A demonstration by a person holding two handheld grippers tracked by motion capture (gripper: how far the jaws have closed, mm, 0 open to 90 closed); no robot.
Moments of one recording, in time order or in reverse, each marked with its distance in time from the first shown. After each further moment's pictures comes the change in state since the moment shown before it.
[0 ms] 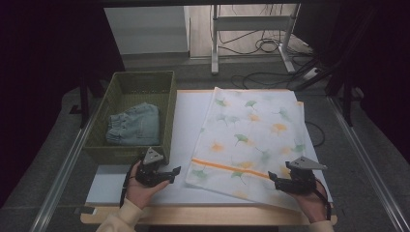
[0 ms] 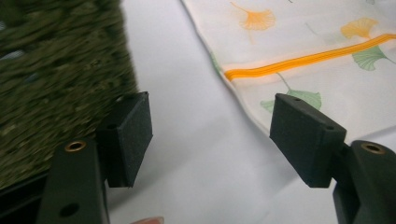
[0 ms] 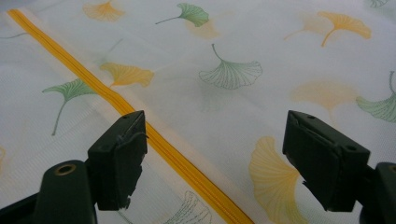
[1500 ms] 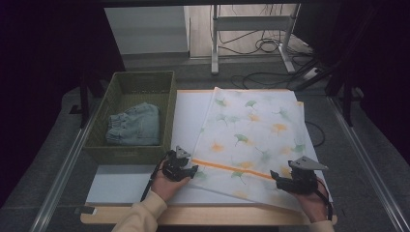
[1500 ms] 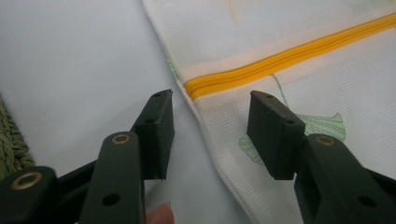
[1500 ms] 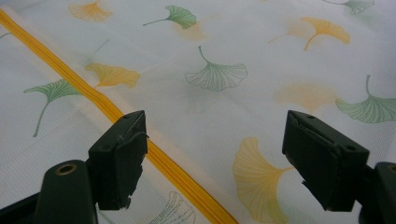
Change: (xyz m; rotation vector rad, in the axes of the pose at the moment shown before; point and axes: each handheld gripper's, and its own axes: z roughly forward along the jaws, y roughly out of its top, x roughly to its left) left arm -0.031 0.014 0.071 0.141 0.016 0.082; right arm -0.003 0.000 -0.002 -0.009 -0.043 -0.018
